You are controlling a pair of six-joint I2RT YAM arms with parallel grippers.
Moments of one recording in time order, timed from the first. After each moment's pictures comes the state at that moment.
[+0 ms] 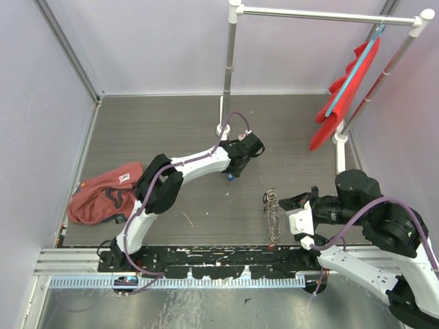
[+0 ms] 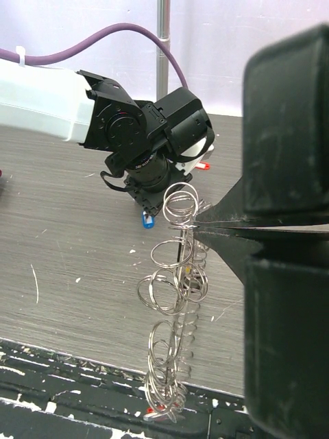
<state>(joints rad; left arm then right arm) -0.93 2.22 1.78 -0.69 -0.35 -0.19 0.77 0.64 1.29 -1.21 -0.45 -1.08</state>
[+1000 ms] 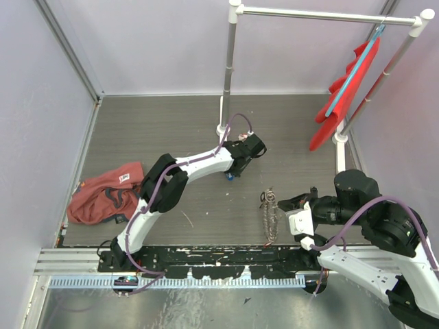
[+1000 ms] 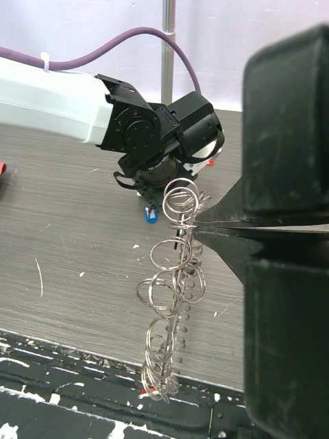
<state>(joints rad) -0.93 2.28 1.83 -0.70 -0.38 -0.16 0.77 0.64 1.28 -1.21 -0.47 -1.08</state>
